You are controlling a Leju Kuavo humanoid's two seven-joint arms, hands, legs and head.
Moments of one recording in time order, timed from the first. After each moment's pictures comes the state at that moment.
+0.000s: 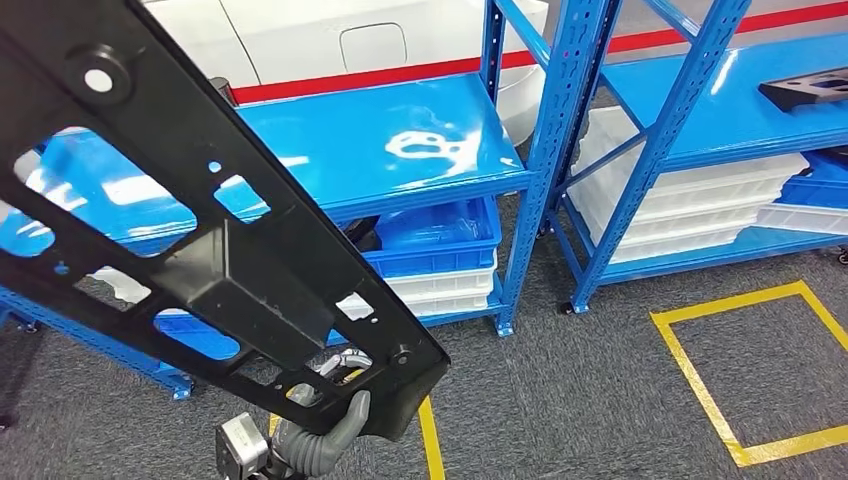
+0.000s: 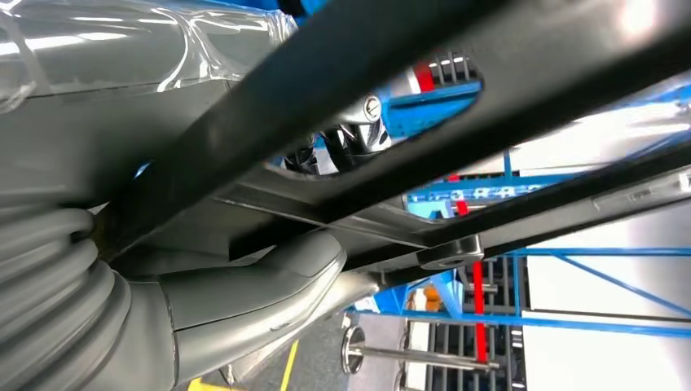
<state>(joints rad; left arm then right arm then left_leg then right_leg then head) -0.16 0.10 -0.85 -1.49 0.33 0.31 -0.44 -0.11 0.06 1.10 -0.20 -0.74 -0.24 -0.03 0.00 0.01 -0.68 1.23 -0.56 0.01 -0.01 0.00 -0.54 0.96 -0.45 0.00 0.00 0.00</state>
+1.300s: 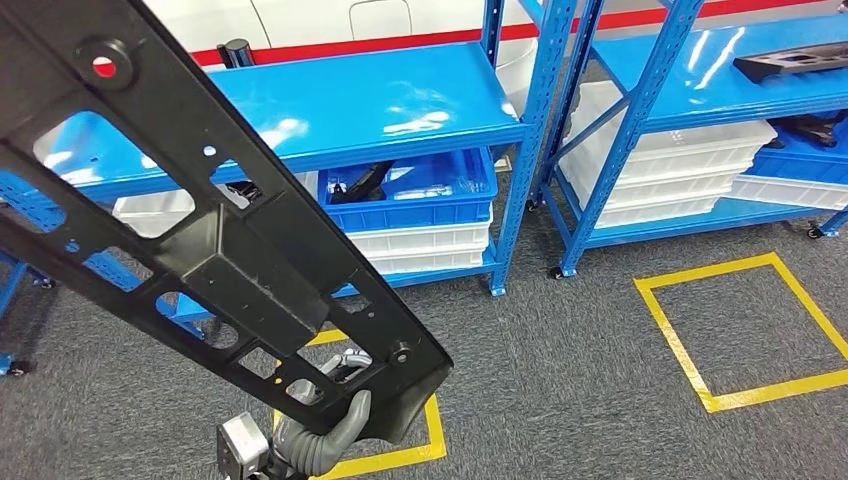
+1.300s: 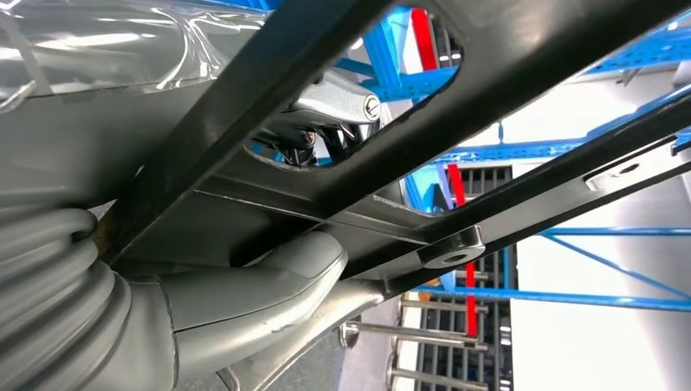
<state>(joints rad) -0.16 0.10 -0.85 -1.49 0.33 0.31 -0.44 -0.11 0.06 1.10 -0.20 -0.74 -0.24 -0.03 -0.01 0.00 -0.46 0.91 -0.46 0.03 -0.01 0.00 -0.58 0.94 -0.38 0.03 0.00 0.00</state>
